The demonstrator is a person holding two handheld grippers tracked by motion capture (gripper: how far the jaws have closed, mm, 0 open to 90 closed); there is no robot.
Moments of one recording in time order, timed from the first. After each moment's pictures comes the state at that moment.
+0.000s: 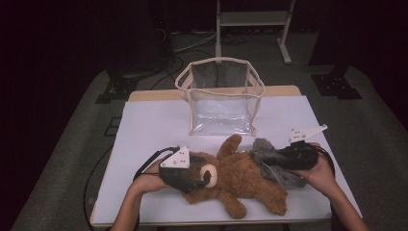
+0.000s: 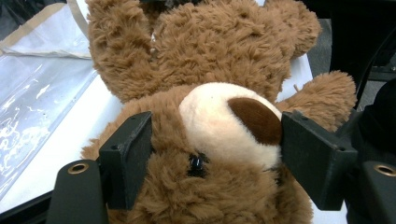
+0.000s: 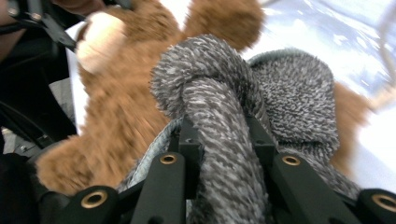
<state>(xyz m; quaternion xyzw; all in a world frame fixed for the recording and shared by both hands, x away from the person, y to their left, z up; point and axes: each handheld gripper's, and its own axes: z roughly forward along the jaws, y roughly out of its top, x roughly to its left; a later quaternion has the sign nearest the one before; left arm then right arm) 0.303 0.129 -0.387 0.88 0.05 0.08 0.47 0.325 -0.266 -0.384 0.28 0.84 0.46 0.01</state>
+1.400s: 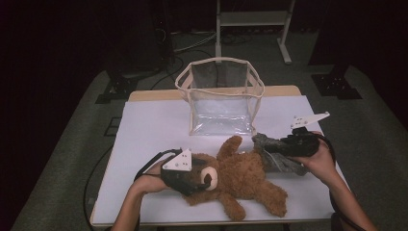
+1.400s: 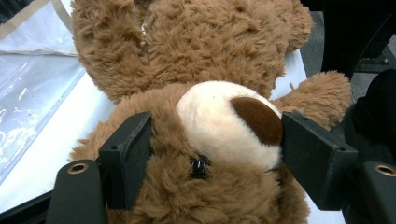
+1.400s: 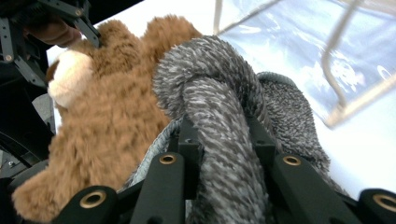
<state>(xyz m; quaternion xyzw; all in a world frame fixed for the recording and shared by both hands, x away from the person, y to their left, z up) 0.299 0.125 -0.390 0.89 0.03 0.07 0.46 0.352 -0.268 -0.366 0.29 0.83 0.47 0.02</state>
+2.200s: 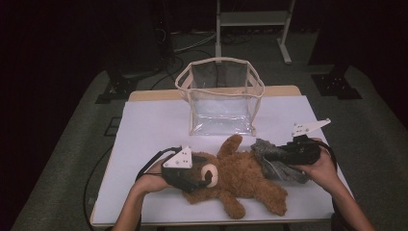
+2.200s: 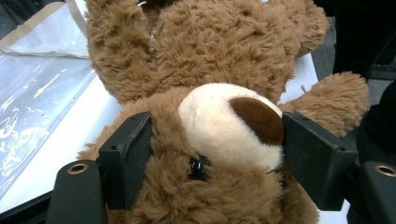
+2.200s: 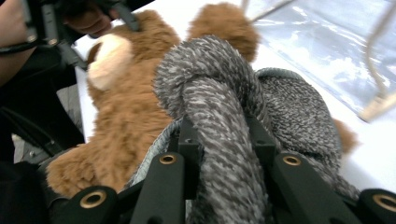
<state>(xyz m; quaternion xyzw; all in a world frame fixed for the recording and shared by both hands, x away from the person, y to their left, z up) 0.305 0.124 -0.390 0.88 0.05 0.08 0.47 0.331 -0.266 -0.369 0.27 0.84 0.47 0.00</state>
